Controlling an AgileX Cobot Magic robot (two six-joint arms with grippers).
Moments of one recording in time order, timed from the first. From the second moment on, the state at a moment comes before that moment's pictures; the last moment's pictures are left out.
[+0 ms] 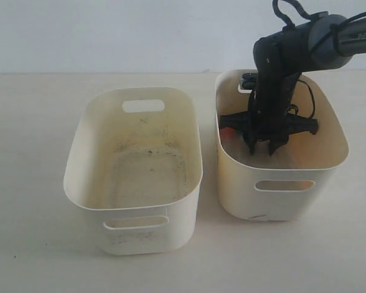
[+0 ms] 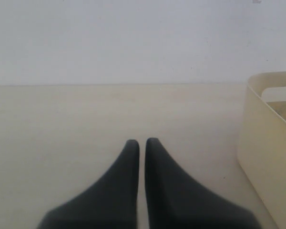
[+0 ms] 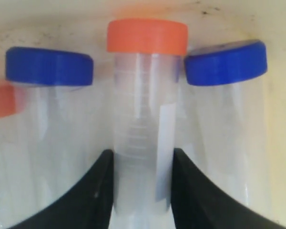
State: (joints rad) left arm 0.00 0.00 0.00 -0.02 0.22 0.02; right arm 0.40 2.16 -1.51 -0.15 0.88 0.58
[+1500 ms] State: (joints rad) left arm 0.00 0.00 0.00 -0.02 0.22 0.02; right arm 0.56 1.68 -1.51 -0.23 0.86 0.52
